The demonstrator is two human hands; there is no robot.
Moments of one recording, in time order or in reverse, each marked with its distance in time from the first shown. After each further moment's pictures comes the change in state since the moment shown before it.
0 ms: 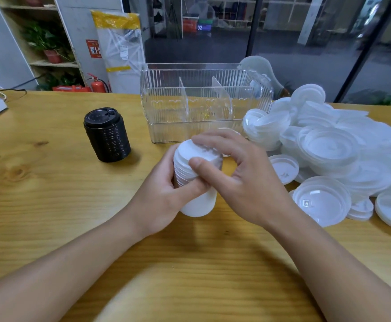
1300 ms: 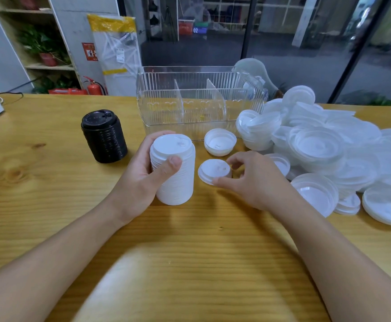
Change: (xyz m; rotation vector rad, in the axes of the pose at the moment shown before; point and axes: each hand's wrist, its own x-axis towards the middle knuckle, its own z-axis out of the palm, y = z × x) left_hand 0.004 0.005 -0.026 0.037 0.081 0.019; right_hand 0.002 0.047 -0.022 -0.420 -0.138 0.444
